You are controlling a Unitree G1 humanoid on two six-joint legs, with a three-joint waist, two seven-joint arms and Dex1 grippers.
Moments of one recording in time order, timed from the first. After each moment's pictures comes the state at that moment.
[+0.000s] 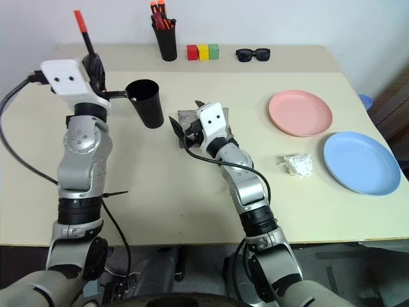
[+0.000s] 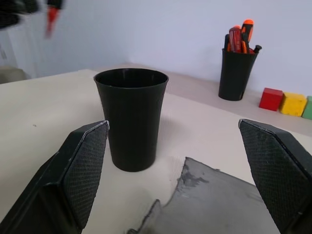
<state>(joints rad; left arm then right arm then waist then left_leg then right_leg) -0.63 0.26 0.11 -0.02 -0.11 0.12 0.15 -0.53 0.00 0.17 0.09 0.08 0.12 0.33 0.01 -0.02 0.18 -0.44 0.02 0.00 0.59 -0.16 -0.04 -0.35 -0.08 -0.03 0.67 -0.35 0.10</state>
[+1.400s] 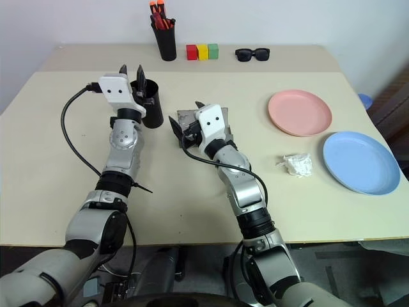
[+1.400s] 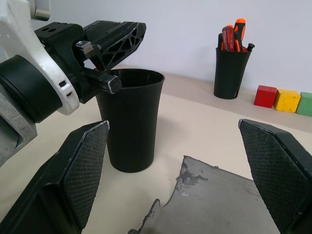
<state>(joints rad) -0.84 0.15 0.11 0.71 -0.03 -0.47 0.10 -0.52 0.02 0.17 0.08 0.08 0.12 0.30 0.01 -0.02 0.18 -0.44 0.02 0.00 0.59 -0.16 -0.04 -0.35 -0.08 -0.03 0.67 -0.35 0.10</state>
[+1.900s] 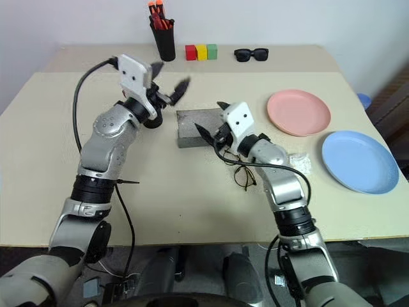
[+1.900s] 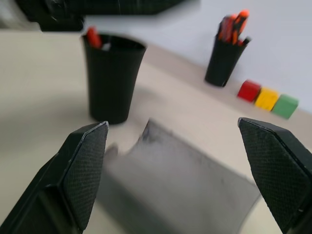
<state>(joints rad) -0.76 0.33 -0.11 0.10 -0.26 0.42 -0.44 -0.46 -0.39 0.11 -0.10 0.18 0.25 0.63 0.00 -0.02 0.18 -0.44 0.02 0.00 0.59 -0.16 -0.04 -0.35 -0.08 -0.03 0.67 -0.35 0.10</state>
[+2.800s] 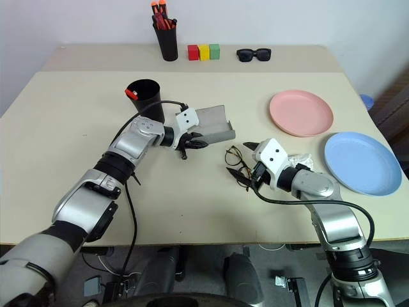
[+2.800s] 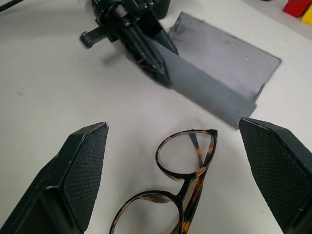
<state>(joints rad) -1.00 0.29 -0.37 0.75 -0.01 0.24 -0.97 -0.15 -0.61 0.00 -0.35 0.24 0.38 0.75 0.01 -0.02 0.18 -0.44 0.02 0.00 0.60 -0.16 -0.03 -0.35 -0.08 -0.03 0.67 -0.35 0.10</state>
